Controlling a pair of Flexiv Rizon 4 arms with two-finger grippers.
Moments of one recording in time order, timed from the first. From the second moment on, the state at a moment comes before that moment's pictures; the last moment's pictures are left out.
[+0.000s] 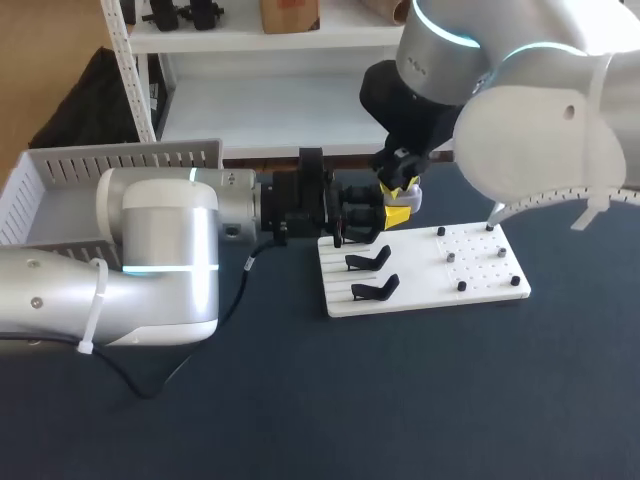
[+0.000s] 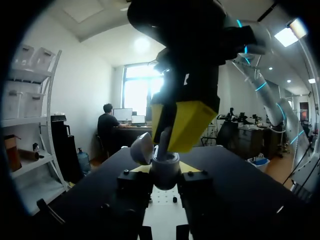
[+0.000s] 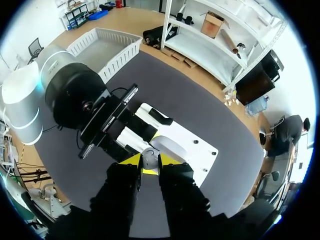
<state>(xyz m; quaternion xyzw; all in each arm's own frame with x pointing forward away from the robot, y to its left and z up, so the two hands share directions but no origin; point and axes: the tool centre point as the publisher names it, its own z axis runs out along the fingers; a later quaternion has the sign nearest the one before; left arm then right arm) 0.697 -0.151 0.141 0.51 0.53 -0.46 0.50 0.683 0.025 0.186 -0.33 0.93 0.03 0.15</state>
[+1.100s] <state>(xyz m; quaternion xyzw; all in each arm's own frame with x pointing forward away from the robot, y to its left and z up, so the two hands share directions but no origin) 0.697 -0.151 0.142 0.51 0.53 -0.46 0.50 0.683 0.022 0.195 -0.33 0.93 0.03 0.16</state>
